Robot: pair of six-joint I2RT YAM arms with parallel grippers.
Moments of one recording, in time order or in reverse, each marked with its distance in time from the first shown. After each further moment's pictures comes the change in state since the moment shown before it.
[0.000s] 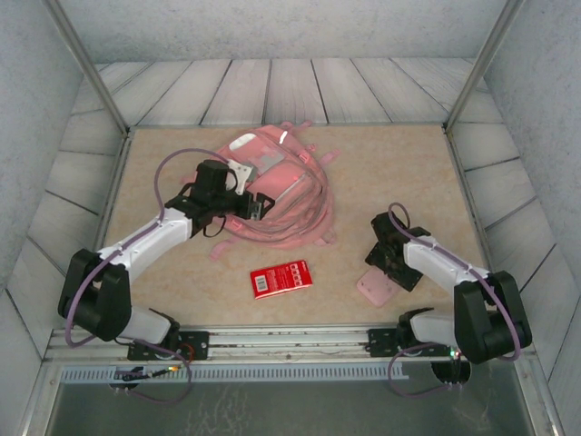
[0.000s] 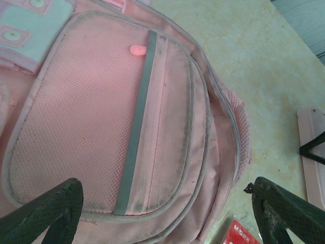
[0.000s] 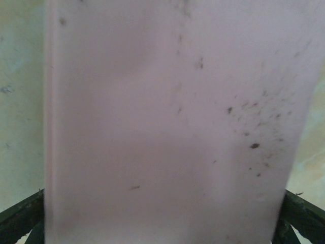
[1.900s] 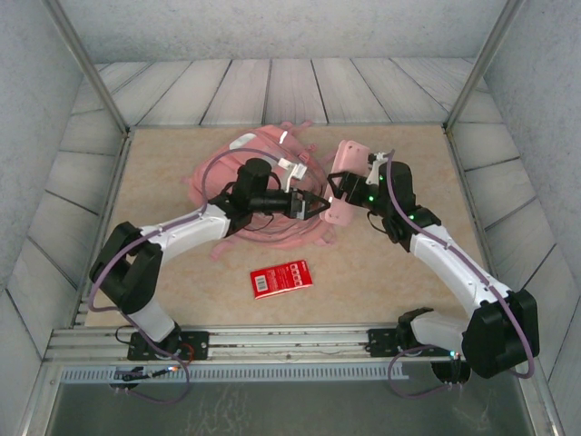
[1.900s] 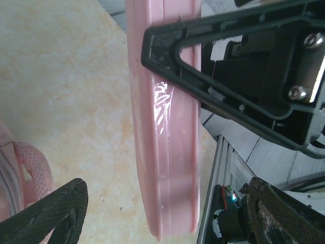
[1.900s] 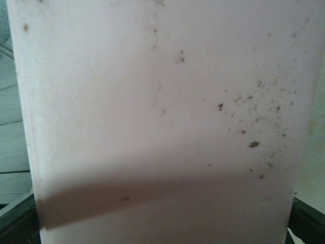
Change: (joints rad) left arm -0.244 0.220 0.129 0.409 0.306 -0.375; right arm 0.069 -0.082 0.274 0.657 -0.411 -0.388
